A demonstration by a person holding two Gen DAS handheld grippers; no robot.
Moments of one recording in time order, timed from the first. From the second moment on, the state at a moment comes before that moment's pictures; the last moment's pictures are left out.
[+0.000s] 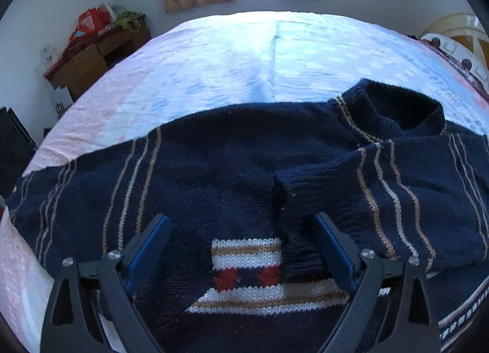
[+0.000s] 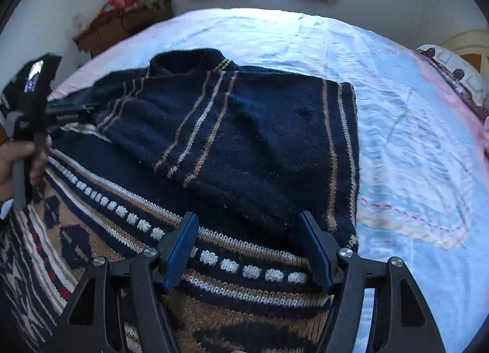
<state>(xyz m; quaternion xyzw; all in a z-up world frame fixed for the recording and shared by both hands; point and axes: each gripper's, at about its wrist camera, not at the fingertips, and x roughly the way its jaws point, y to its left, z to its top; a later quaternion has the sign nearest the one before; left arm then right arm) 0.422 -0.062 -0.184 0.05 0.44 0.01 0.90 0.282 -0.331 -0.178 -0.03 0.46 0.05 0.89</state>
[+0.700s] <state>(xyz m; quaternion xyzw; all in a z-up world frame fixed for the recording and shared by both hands) 0.412 -0.033 -0.177 -0.02 0.45 -0.03 0.89 0.328 -0.211 -0.190 -0.07 0.44 0.02 0.89</state>
